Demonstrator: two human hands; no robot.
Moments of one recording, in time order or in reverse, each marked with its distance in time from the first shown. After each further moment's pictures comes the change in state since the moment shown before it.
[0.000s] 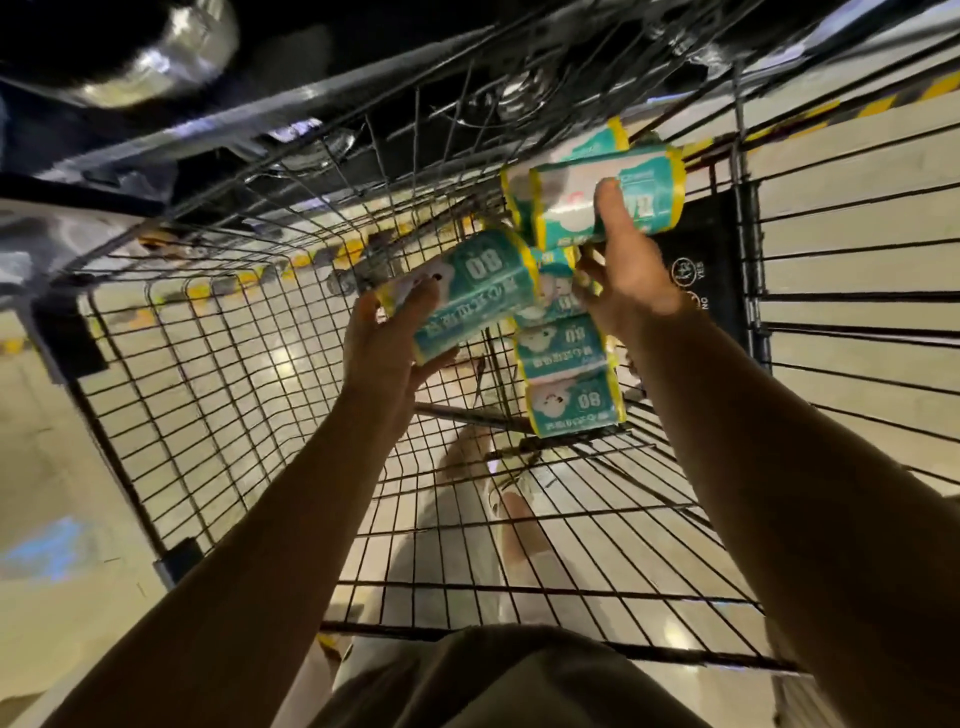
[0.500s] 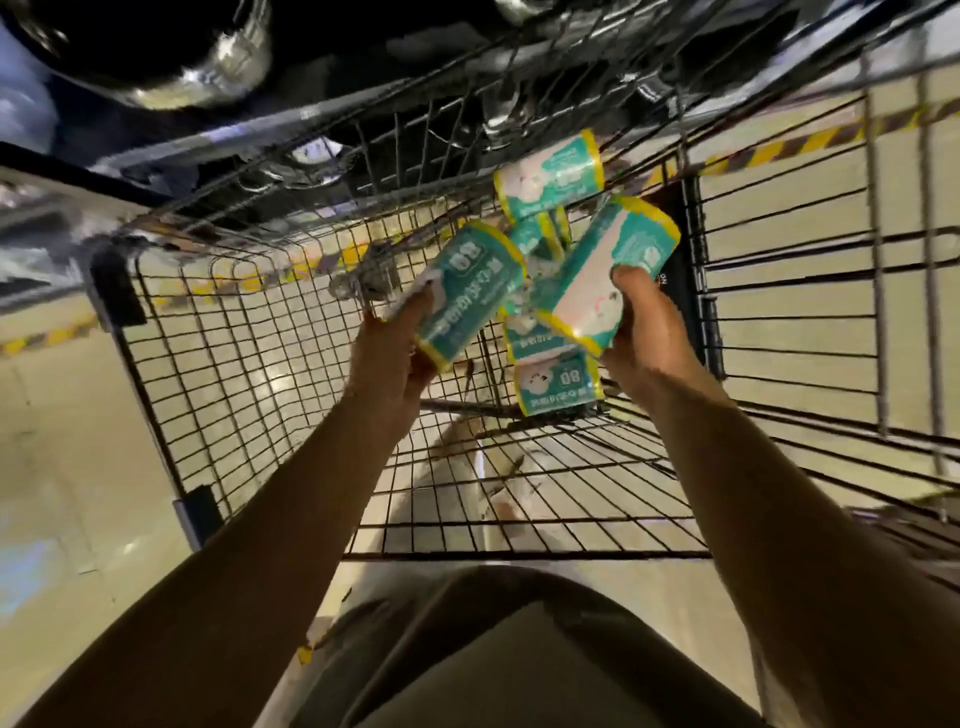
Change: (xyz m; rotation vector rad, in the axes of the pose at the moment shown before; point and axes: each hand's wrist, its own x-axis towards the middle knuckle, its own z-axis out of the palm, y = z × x) left_hand -0.069 -0.007 -0.013 -0.178 0.042 -0.110; right_hand -0.109 0.033 -0.068 0.011 -0.109 -0.136
